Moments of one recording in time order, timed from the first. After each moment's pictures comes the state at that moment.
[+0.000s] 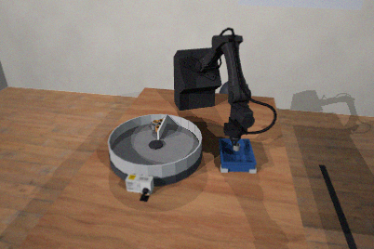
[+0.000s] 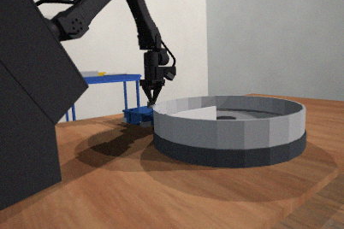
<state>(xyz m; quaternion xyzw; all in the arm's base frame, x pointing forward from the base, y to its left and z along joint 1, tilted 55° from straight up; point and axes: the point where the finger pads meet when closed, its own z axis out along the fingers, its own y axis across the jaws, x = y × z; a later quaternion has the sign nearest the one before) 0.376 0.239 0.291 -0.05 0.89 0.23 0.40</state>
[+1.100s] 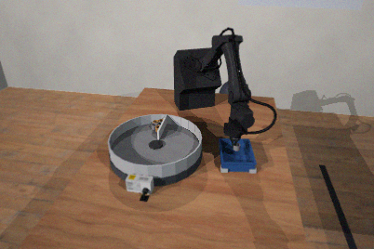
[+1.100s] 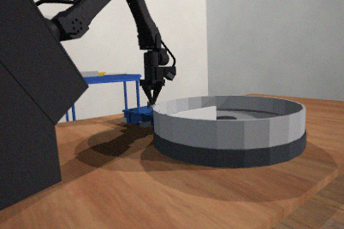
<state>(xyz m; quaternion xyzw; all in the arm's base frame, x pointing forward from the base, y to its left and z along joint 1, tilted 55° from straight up) 0.376 0.239 0.291 -0.05 0.89 0.23 0.40</state>
